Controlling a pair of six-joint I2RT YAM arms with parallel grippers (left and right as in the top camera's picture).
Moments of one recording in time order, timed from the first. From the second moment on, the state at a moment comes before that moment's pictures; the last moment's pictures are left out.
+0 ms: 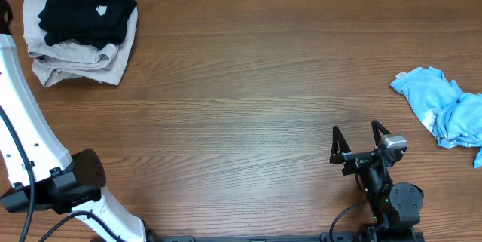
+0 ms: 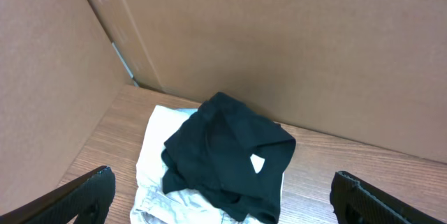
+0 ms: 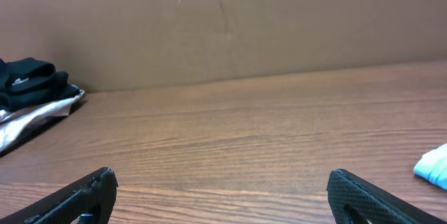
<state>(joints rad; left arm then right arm) 0.37 1.97 2.56 -1.11 0.07 0.01 0.03 0.04 0.02 -0.03 -0.17 0.17</state>
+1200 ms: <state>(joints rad) 0.37 1.96 2.56 -1.19 0.07 0.01 0.03 0.01 0.02 -0.02 -0.17 0.18</state>
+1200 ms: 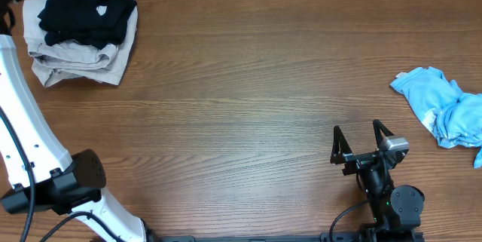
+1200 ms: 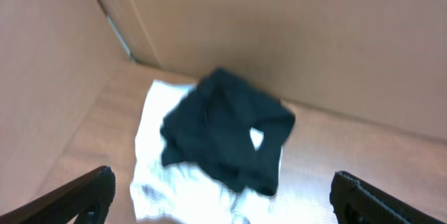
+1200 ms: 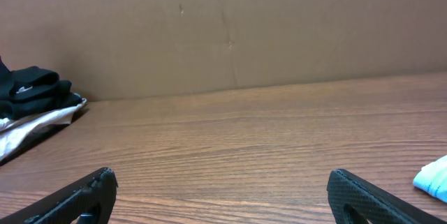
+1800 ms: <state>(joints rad) 0.08 1.13 1.77 -1.30 0.07 0.01 0.03 0.01 0.02 -0.02 -0.17 0.18</state>
